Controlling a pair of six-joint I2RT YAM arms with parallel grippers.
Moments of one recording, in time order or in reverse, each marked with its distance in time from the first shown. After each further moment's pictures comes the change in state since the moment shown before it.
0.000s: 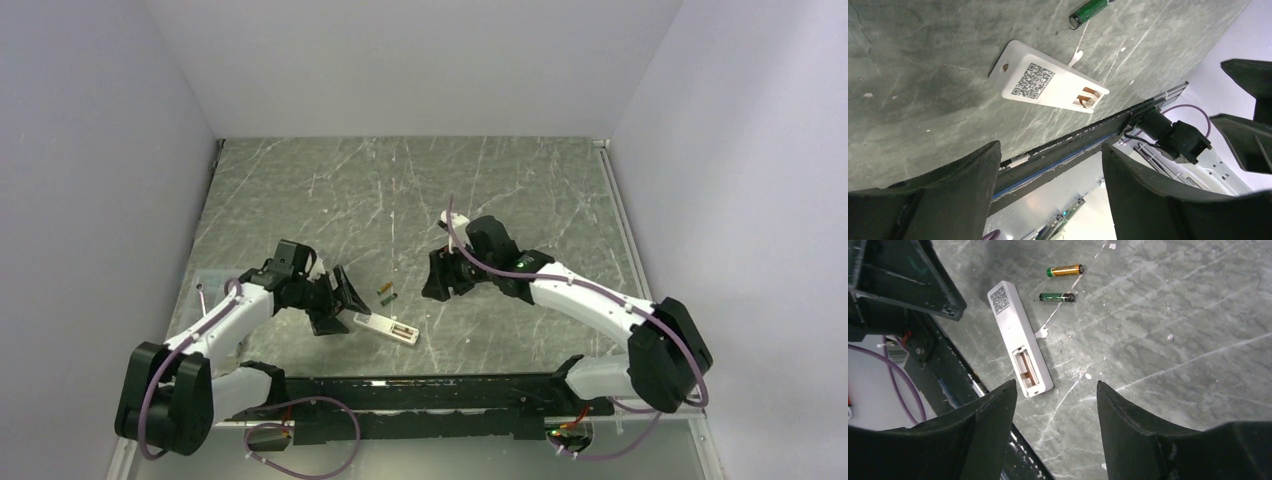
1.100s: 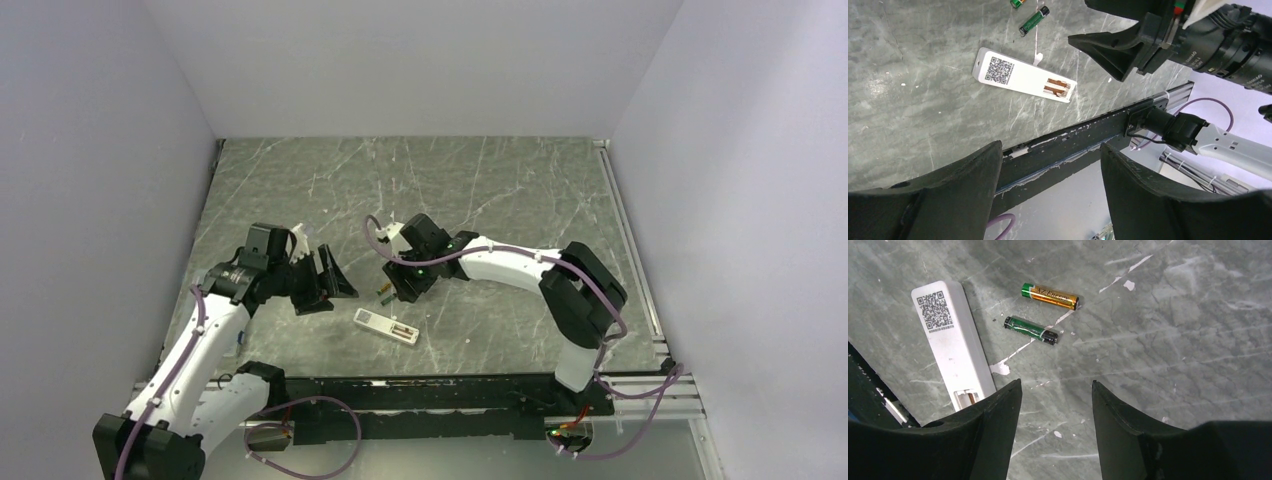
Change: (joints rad) left arm 0.012 -0.243 0.260 -0.306 -0.113 0.152; right arm 0.164 0.500 0.374 -0.145 0.161 -0.290
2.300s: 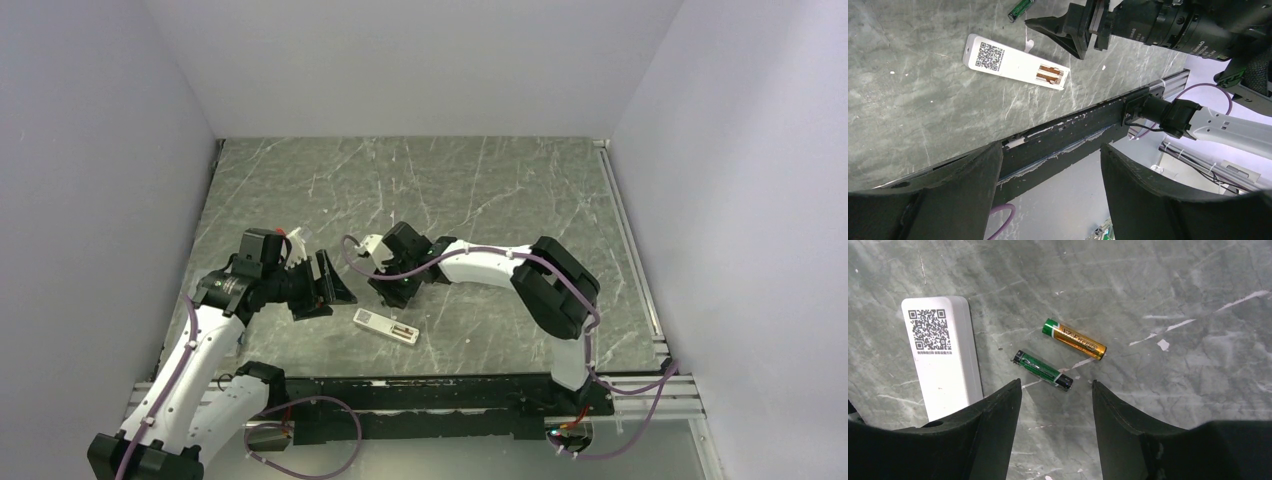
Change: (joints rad) left arm 0.000 -0.074 0.003 -0.053 0.035 0.024; right arm 0.055 0.141 0.074 0.058 -0.019 -0.159
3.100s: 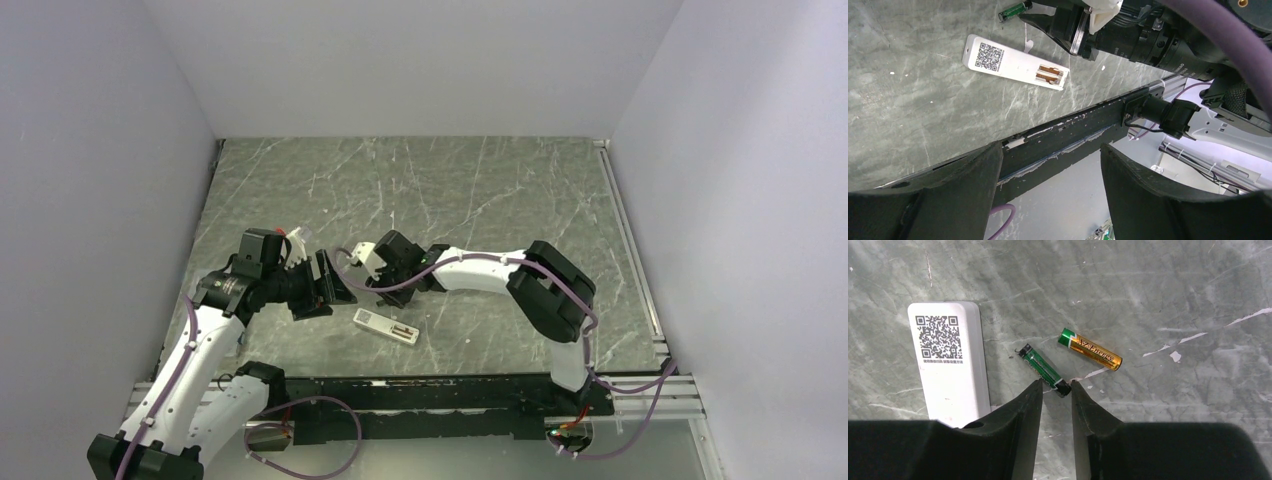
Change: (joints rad) left arm 0.000 -0.003 0.000 0.001 0.000 0.000; right arm 0.060 0.016 0.005 0.011 0.073 -0.027
